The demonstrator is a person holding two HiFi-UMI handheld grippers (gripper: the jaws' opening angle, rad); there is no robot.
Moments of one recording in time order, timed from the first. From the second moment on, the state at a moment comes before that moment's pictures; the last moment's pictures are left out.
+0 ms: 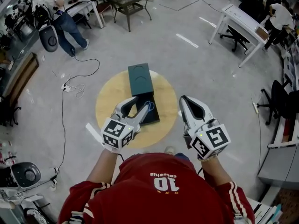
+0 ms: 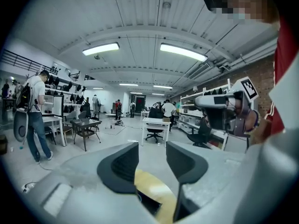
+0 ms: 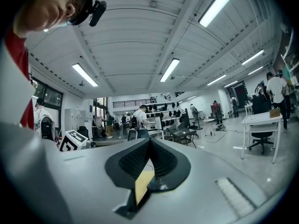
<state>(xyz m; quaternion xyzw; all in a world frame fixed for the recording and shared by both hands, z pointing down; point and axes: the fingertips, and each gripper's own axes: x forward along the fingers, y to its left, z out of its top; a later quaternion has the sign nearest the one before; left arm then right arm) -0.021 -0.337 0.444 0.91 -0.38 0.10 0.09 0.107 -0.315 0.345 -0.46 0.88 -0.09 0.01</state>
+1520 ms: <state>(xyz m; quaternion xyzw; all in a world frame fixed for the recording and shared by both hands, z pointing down) 0.001 -0.409 0.762 0.81 -0.39 0.33 0.28 0.140 -0.346 0.420 -0.44 0.89 -0.13 -0.04</state>
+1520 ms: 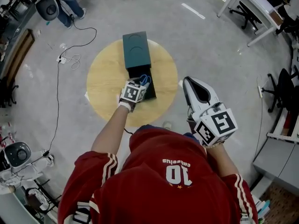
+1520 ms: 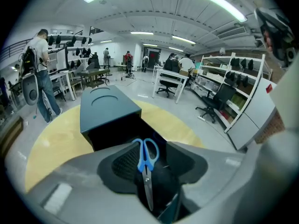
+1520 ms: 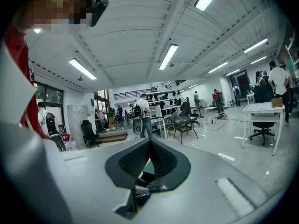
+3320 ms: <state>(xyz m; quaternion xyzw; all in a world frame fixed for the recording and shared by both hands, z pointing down) -0.011 -0.437 0.829 0.68 -0.37 0.51 0.38 0.199 -0.355 0.455 -0.44 0.88 -0.18 -0.04</state>
